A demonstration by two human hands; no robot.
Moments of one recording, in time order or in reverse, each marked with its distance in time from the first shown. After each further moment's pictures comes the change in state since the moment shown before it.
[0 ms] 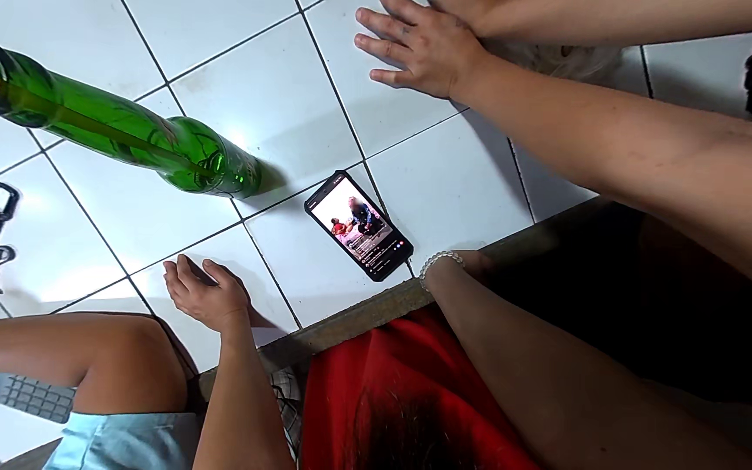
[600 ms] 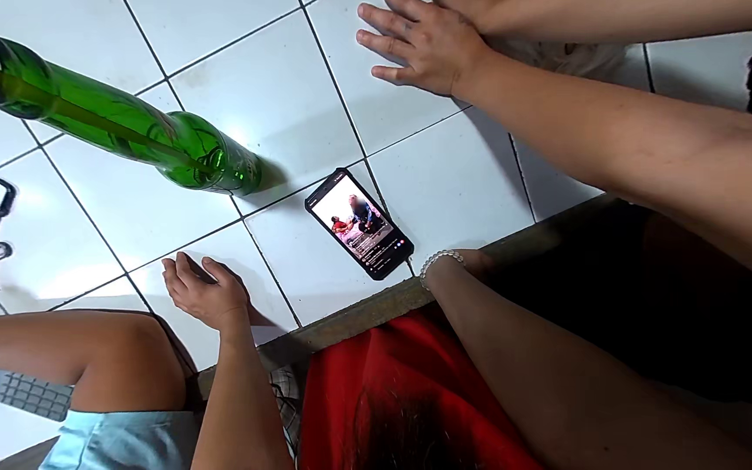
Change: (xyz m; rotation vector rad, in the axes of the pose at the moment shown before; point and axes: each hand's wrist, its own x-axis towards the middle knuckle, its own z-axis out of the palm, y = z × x) left_hand 0.000 0.000 -0.001 -0.002 -0.013 0.001; right_hand 0.000 0.000 0.000 -0.071 -0.003 -0.027
